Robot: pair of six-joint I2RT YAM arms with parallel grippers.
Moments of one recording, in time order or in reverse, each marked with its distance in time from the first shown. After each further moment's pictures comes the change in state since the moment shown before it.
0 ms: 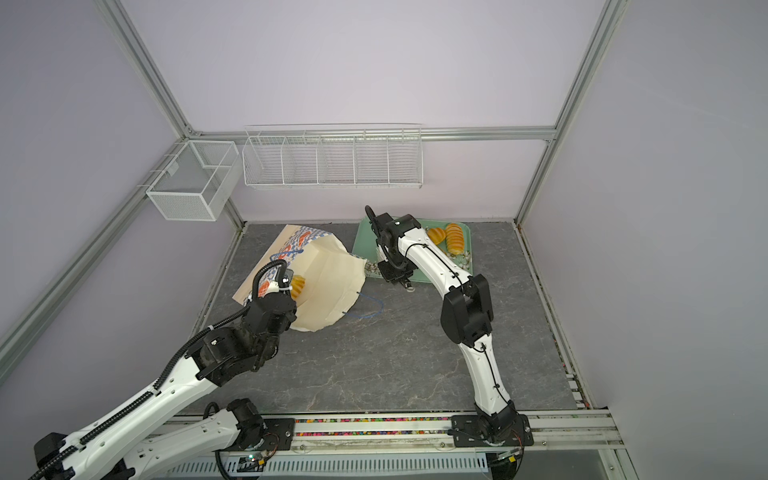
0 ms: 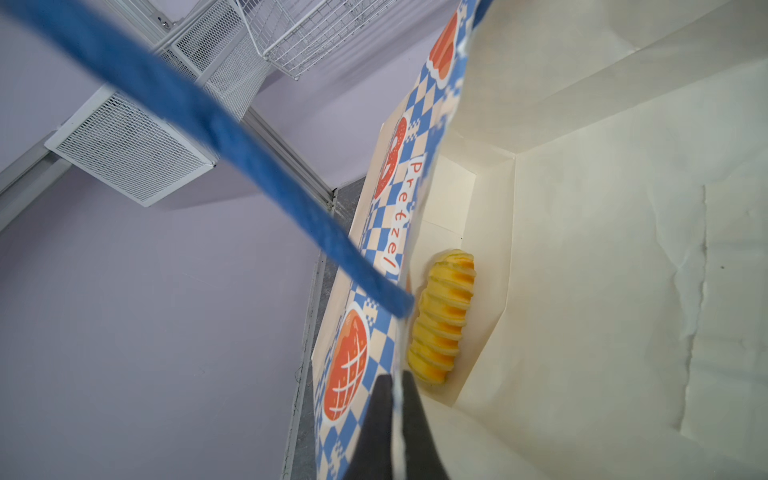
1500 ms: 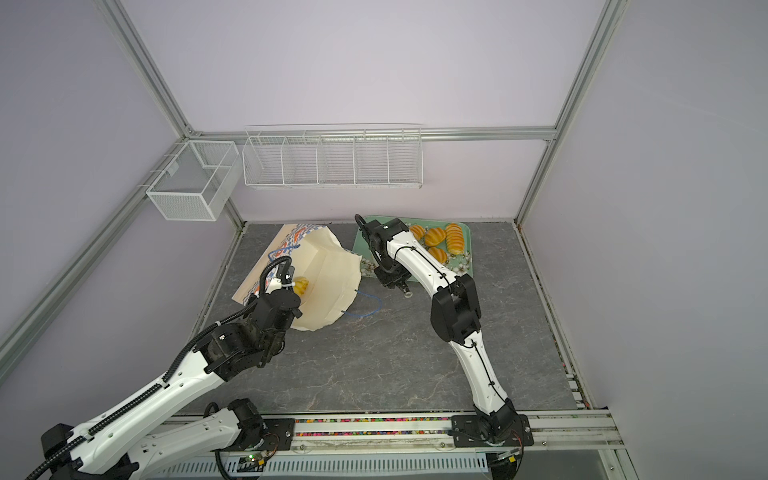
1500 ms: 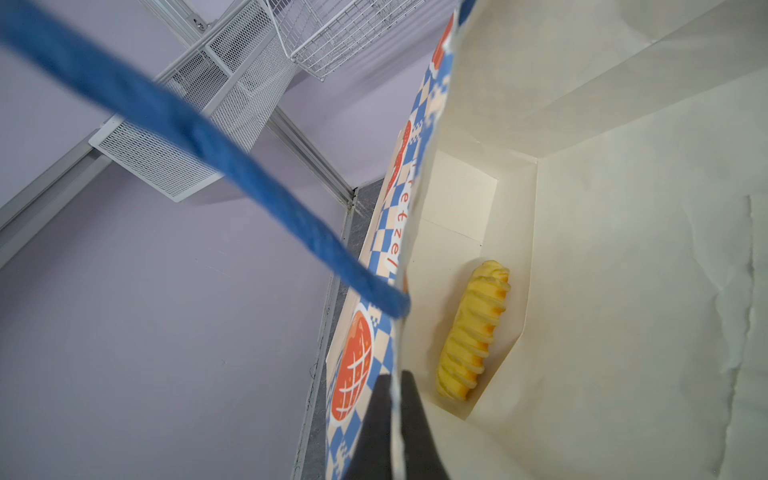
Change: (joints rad) left arm -0.001 0.055 0.008 0.019 -0.105 -0.029; right arm 0.043 0.159 0.123 -0.087 0.111 0.000
